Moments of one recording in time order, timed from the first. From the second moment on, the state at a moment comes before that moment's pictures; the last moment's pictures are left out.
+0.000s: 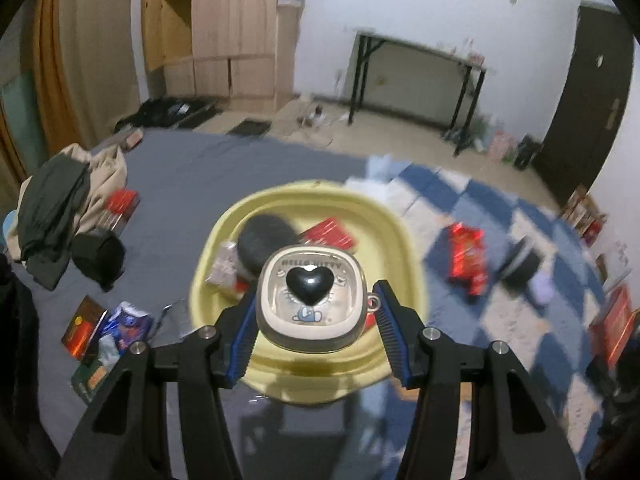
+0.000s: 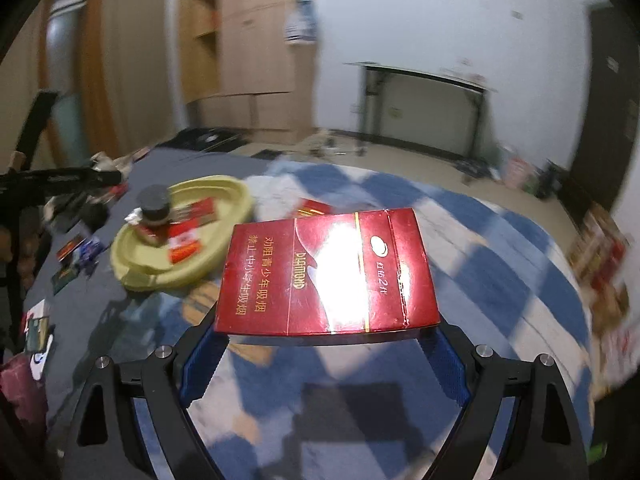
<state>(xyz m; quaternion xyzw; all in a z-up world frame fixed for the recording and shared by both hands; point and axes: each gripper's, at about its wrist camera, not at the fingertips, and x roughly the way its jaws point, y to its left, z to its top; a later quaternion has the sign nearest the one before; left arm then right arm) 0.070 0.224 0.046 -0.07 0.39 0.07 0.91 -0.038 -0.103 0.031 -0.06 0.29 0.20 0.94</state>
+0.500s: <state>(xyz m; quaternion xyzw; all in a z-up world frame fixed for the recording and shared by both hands) 0.115 0.282 -0.044 -0.12 0.47 0.07 0.87 0.088 0.094 -0.006 -0.21 0.31 0.33 0.87</state>
